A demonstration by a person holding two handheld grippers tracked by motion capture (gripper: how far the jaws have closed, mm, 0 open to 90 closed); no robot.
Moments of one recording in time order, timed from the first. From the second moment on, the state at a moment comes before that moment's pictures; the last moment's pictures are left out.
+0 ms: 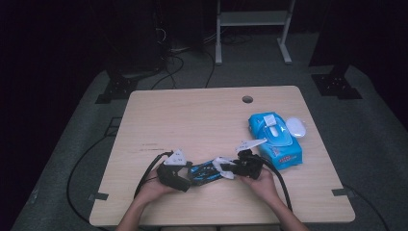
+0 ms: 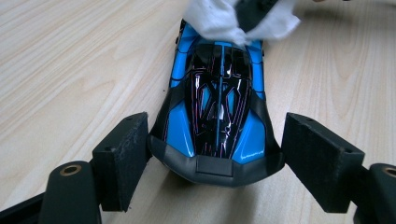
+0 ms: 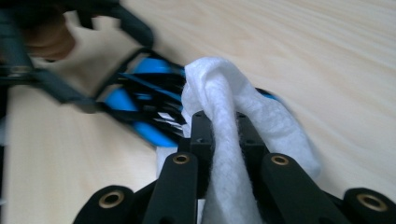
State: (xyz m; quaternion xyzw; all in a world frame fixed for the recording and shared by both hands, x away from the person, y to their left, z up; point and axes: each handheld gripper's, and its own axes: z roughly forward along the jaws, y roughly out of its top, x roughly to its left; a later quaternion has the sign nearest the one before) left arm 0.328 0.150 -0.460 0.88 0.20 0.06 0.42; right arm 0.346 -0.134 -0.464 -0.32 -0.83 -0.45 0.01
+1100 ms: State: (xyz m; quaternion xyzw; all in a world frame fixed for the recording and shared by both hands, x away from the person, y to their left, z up) left arm 0.332 0.148 -0.462 0.89 0.19 0.06 0.41; right arm 0.346 -0.140 -0.464 -0.32 -0.84 -0.44 -0.03
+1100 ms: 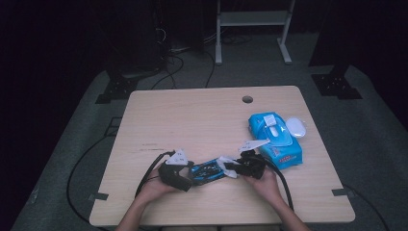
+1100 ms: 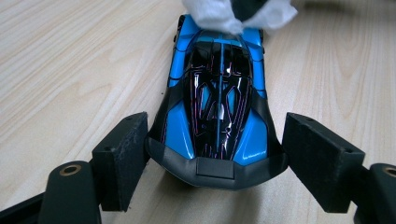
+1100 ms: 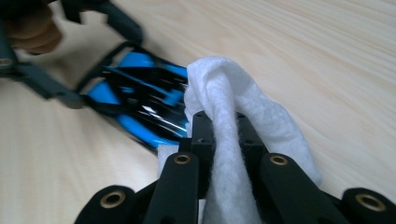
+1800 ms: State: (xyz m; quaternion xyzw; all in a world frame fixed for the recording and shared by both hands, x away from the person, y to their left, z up) left arm 0.331 0.147 -0.462 0.89 0.19 0.06 0.40; right arm 0.360 -0.164 -0.473 -0.38 -0.83 -0.42 -0.04
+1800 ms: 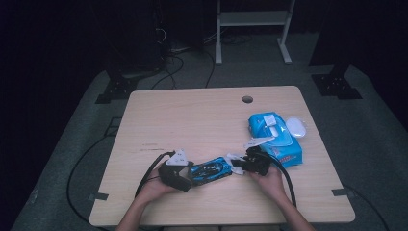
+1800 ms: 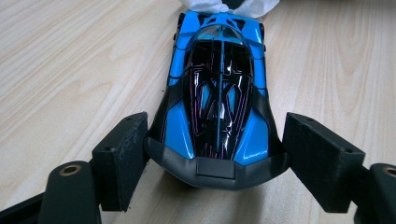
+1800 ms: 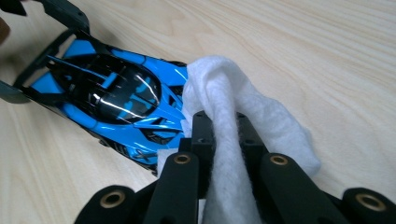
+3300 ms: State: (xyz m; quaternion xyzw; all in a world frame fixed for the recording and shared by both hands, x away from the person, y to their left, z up) left arm 0.327 0.147 -0.461 0.90 0.18 0.08 0.38; right arm 0.354 -0.139 -0.459 -0.30 -0.86 -0.42 -0.02
